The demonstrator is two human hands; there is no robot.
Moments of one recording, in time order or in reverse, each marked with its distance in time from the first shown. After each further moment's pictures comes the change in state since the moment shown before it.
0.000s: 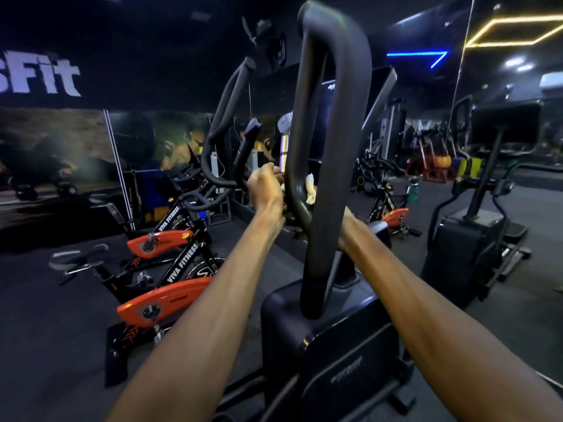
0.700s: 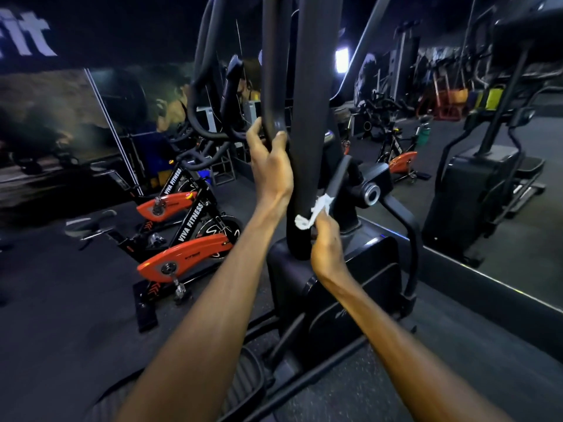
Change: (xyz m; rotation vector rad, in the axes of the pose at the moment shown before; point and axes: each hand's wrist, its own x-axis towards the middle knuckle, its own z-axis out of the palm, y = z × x) left_hand -0.065 -0.043 -0.004 0.177 -0.062 0.322; right_hand -0.065 0.129 -0.026 -0.191 0.195 -0.457
